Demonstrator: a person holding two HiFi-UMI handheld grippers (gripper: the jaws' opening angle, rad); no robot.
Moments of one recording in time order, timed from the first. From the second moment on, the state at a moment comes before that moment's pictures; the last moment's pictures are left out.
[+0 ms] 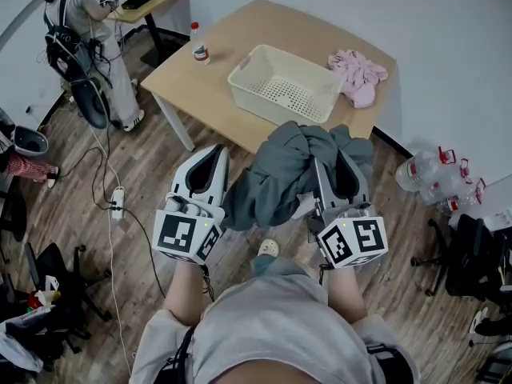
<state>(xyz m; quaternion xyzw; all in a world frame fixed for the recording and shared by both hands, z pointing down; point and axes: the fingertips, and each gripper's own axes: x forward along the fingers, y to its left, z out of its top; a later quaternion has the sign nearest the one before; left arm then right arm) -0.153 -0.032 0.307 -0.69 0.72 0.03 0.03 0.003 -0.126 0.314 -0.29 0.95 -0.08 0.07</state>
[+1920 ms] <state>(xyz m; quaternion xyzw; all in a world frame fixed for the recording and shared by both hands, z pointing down) -0.311 -0.278 0.298 -0.80 0.59 0.02 0.04 -0.136 -0.310 0.297 -0.44 0.89 -0.07 0.11</state>
